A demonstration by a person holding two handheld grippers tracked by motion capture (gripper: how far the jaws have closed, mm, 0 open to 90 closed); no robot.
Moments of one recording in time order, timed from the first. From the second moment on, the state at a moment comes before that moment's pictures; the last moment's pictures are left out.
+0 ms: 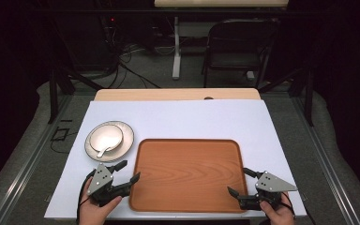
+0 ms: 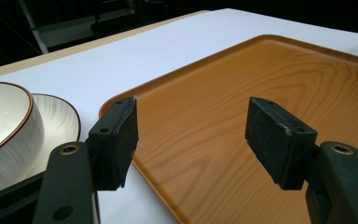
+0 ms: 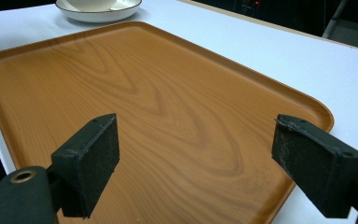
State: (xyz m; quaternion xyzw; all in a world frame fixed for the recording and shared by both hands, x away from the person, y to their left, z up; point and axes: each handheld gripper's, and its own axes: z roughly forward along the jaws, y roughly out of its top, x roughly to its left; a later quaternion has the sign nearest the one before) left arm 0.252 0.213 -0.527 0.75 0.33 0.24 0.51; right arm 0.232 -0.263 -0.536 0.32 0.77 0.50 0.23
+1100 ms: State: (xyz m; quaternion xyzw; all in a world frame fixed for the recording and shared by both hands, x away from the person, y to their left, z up) left arm 0.254 0.232 -0.524 0.72 0.41 0.24 0.51; right arm 0.232 -0.262 -0.536 0.32 0.77 0.51 0.23
